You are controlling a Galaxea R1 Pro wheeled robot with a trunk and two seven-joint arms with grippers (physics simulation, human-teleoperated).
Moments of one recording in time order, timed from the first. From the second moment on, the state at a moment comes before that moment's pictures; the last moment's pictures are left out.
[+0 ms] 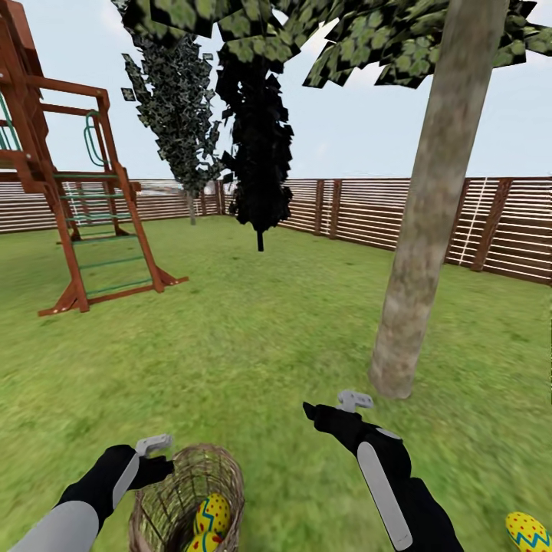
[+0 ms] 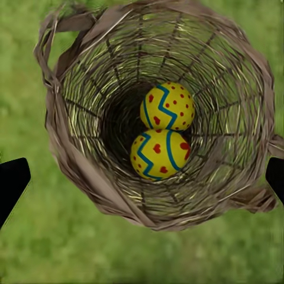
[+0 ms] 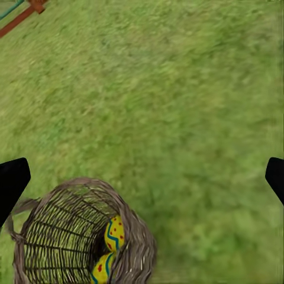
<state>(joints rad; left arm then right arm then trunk) -0.61 0.12 0.20 -0.46 0.00 0.59 -0.05 -0.29 0.09 0.15 -1.42 -0.42 0.66 -0.17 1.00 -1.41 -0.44</state>
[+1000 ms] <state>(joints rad) -0.61 0.11 0.20 -0.46 0.00 0.59 -0.05 -0.29 0.09 0.15 -1.43 -0.42 0.66 -0.17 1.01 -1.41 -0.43</state>
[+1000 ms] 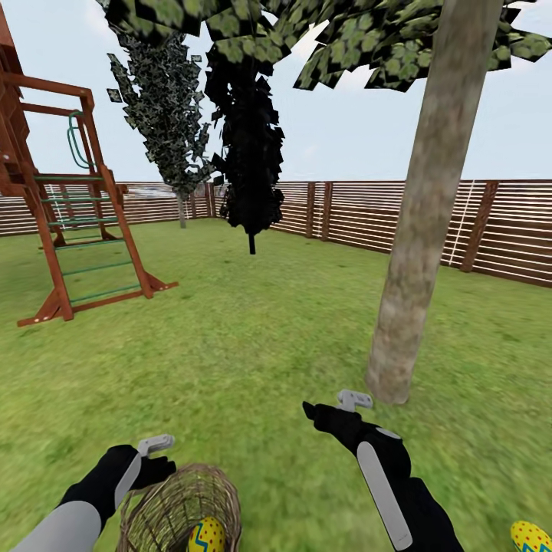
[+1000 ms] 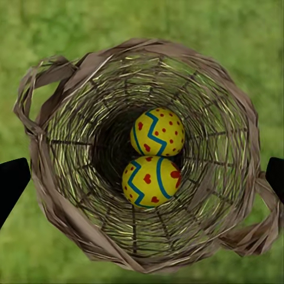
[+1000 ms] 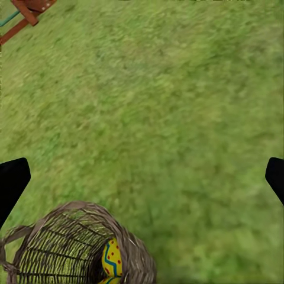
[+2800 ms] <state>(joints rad) -0.61 0.11 0.20 -0.45 0.00 0.60 -0.04 -0.29 0.17 0.17 -1.55 -0.42 0.76 -0.25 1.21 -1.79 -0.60</state>
